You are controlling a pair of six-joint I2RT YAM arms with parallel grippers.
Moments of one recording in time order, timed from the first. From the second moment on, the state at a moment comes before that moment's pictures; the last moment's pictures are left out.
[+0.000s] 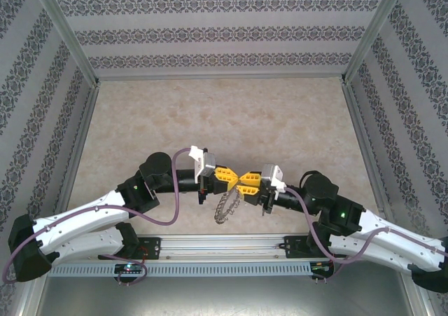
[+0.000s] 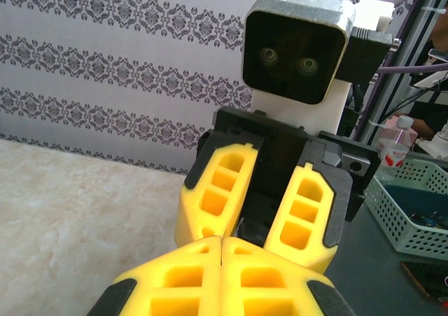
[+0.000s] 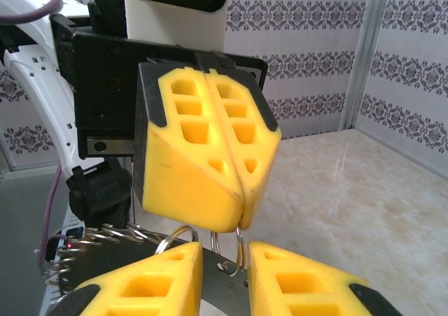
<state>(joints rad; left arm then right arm) -0.96 0.95 0.70 0.25 0.51 -0.17 1.10 0.53 0.55 -0.06 -0.17 0.00</state>
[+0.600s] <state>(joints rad) -0.95 0.95 0.79 0.01 0.44 -0.09 1.10 0.64 0.68 -0.23 -0.07 -0.03</state>
